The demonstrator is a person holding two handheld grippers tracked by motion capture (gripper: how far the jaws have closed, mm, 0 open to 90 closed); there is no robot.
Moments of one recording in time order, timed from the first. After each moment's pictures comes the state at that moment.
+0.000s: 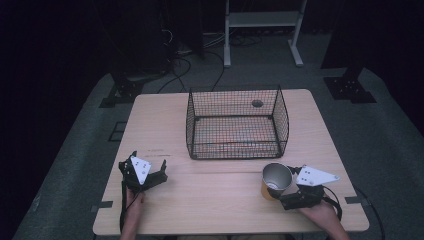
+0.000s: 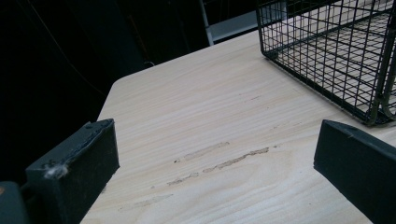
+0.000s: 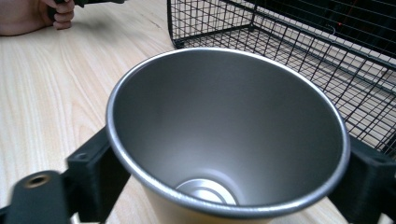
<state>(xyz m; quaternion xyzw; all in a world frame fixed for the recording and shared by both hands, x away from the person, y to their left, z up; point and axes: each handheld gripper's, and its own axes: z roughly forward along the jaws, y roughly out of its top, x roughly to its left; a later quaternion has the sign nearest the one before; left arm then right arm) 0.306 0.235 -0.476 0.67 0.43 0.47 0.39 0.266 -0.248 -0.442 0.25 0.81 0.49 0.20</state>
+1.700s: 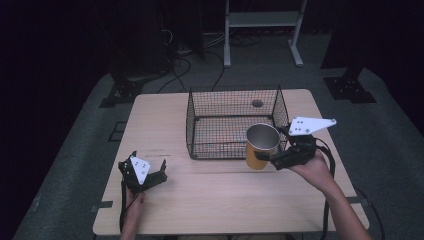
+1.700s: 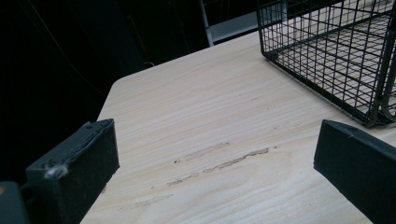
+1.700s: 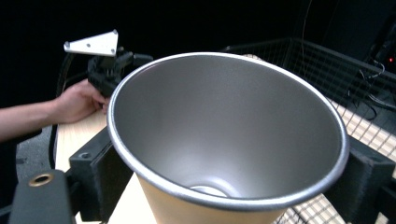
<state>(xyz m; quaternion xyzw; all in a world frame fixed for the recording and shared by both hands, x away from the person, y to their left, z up) 0.306 0.236 -0.476 0.66 0.43 0.47 0.39 0.326 -0.210 -0.321 0.19 0.80 0.55 0.13</state>
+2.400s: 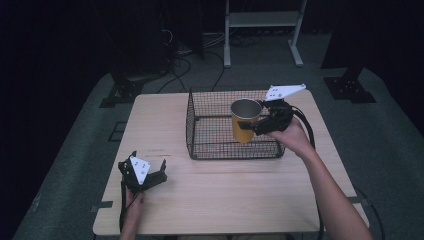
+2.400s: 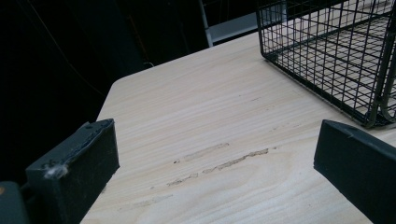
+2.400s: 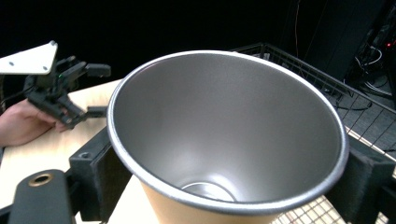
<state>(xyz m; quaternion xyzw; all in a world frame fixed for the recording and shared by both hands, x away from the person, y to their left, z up) 0.306 0.236 -0.476 0.66 0.43 0.47 0.39 0.414 -0.175 -0.308 0.21 0.82 0.52 0.12</state>
